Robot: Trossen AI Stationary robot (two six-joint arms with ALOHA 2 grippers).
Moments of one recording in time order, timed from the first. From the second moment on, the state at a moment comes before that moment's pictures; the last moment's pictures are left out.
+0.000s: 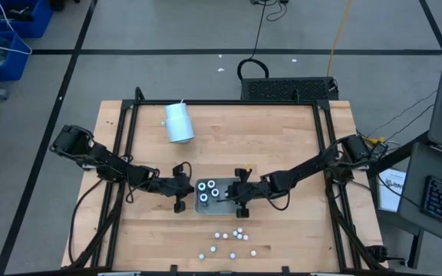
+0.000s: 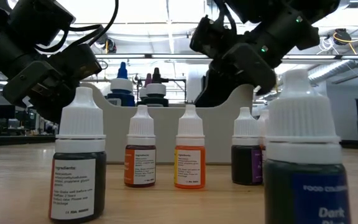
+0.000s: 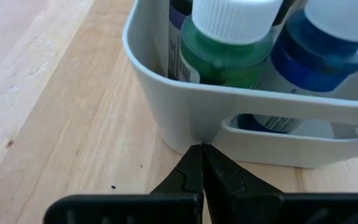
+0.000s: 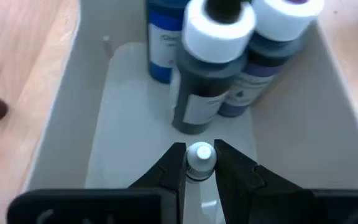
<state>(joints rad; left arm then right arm) -0.33 1.51 0.40 0.42 -0.27 -0.34 0.28 1.83 0.95 0.14 0.23 0.11</state>
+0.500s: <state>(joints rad) -0.33 1.51 0.40 0.42 -0.27 -0.35 0.28 1.79 0.95 0.17 0.23 0.09</state>
